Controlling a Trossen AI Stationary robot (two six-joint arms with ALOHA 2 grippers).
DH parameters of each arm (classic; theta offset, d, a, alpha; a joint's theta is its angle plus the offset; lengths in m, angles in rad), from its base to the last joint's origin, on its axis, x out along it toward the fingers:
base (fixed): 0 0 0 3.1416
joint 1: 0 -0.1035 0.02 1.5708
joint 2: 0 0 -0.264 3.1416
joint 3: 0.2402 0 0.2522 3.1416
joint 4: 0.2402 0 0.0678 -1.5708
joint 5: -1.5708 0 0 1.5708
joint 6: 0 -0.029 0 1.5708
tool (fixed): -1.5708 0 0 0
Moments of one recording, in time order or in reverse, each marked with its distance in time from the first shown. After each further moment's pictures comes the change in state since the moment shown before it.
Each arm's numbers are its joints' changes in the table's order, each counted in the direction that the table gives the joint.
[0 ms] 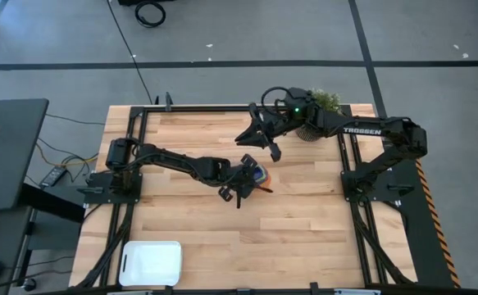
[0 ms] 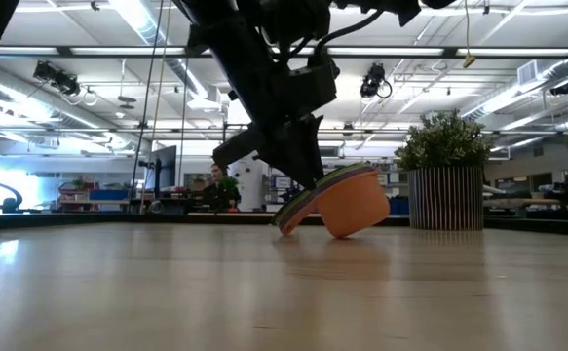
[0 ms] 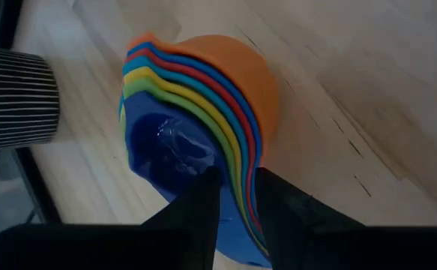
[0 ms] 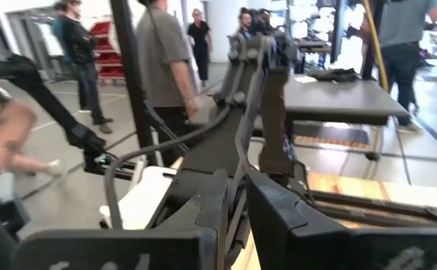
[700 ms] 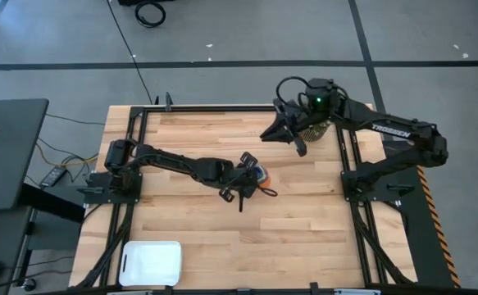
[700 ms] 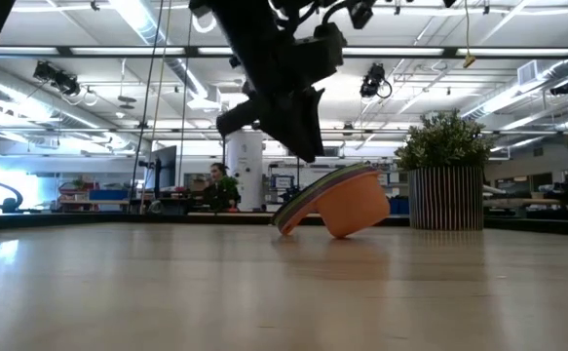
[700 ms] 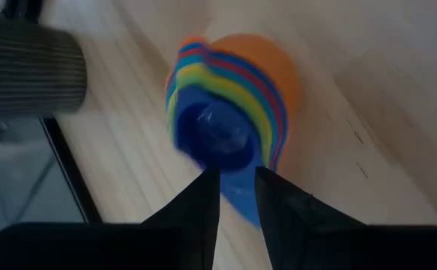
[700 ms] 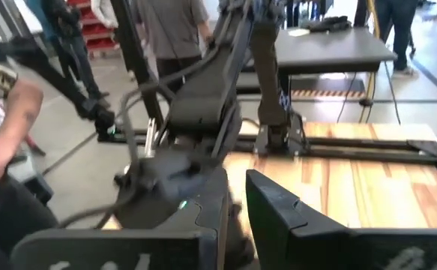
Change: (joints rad) left arm 0.027 -0.006 0.142 0.205 -0.110 0.106; right arm 0.083 -0.218 0.000 0.428 -0.037 0.049
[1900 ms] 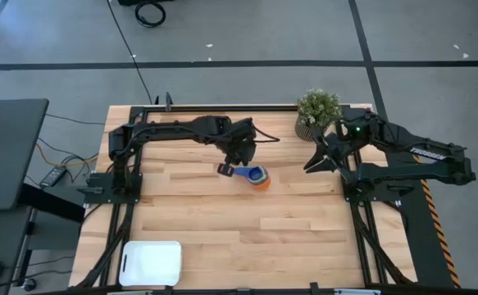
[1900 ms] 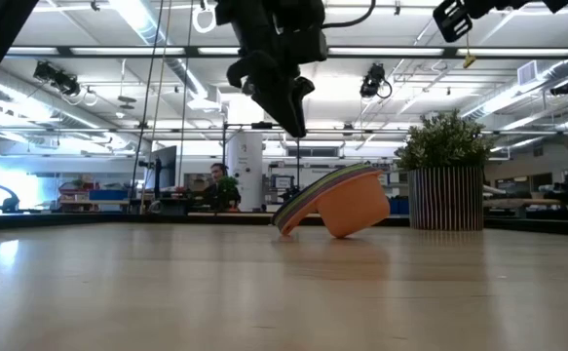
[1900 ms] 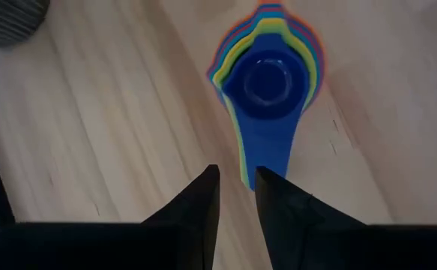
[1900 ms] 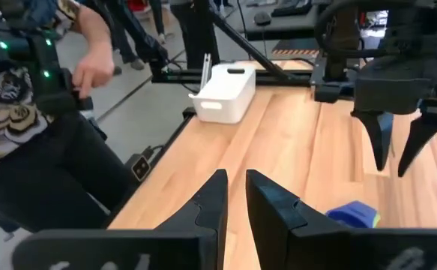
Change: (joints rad) left arm -0.284 0.000 0.230 0.325 0.465 0.103; right arm -0.073 -0.523 -0.389 0.271 -0.019 0.043
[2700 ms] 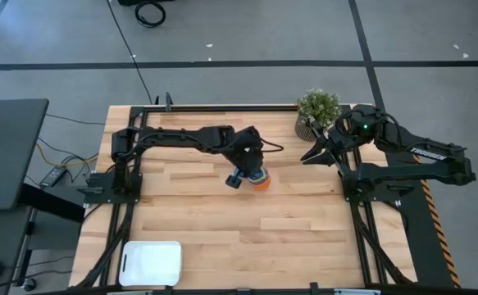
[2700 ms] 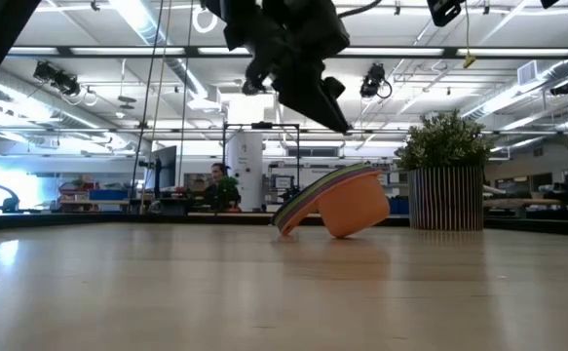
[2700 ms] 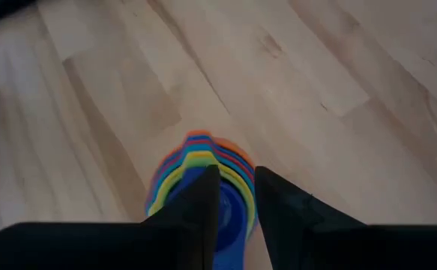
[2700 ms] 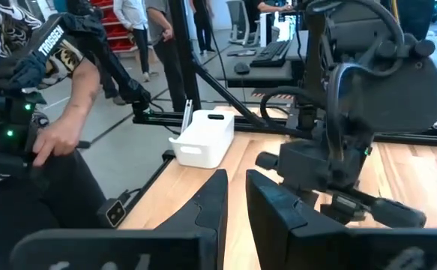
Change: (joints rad) left arm 0.043 0.027 -0.107 -0.327 0.266 0.016; right arm 0.000 -0.003 0.000 -0.187 0.056 -0.058
